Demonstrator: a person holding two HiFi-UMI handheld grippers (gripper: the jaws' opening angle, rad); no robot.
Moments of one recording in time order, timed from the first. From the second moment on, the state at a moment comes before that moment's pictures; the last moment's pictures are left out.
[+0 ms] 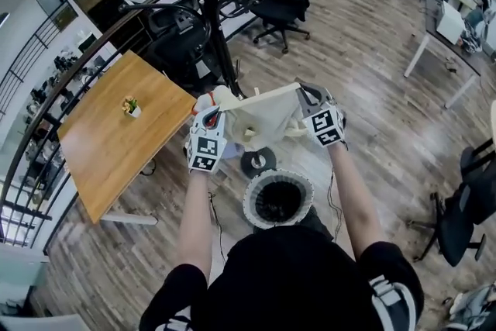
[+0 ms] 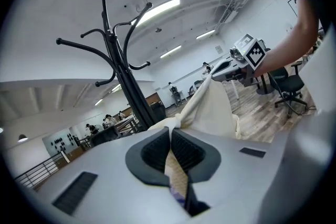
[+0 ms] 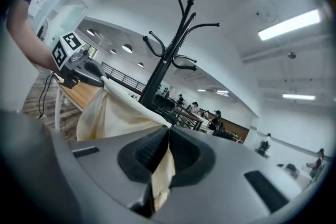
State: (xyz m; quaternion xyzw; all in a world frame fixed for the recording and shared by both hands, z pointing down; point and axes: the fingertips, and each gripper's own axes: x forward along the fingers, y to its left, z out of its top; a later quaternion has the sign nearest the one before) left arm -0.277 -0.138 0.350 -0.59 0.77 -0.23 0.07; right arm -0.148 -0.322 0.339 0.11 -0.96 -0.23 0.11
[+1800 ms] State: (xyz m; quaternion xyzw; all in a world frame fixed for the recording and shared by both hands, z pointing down) left arm -0.318 -0.195 0.549 -0.51 0.80 -0.26 -0.19; right arm -0.264 -0.330 0.567 -0.15 -0.93 -0.16 0.29
